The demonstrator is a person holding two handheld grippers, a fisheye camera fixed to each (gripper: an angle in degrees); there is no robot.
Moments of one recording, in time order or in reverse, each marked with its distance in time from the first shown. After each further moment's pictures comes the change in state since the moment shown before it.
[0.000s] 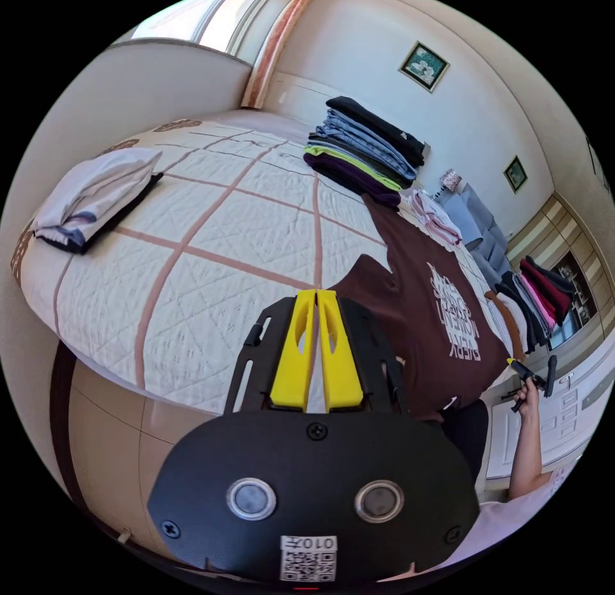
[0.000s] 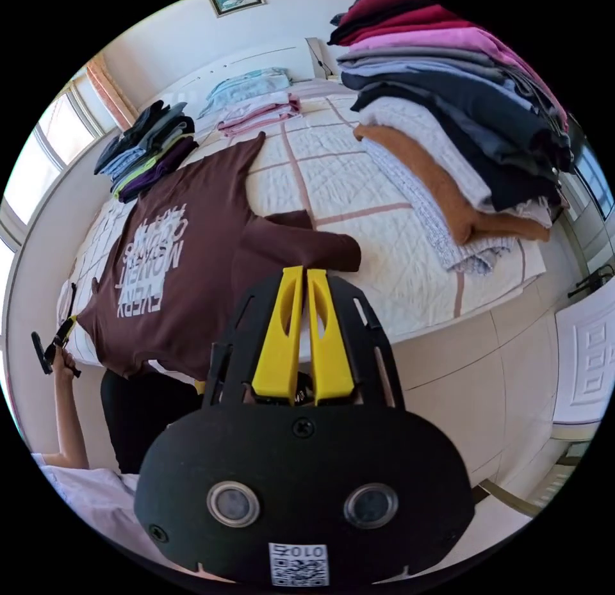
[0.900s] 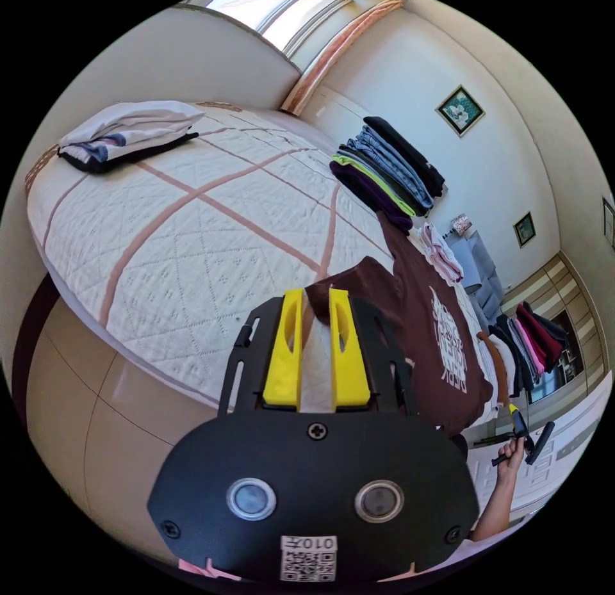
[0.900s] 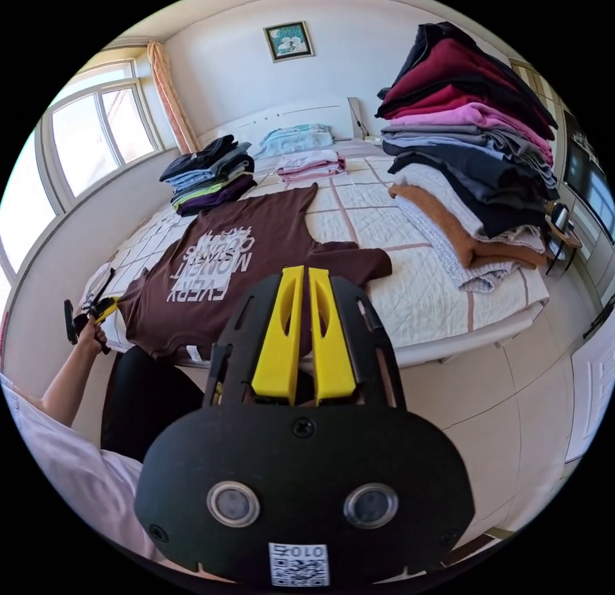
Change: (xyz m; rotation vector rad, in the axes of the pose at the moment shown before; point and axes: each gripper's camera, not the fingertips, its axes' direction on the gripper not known) left arm 0.026 0.110 -0.016 0.085 0.030 -0.179; right arm -0.046 0.089 -0.069 0.284 -0.114 -0.133
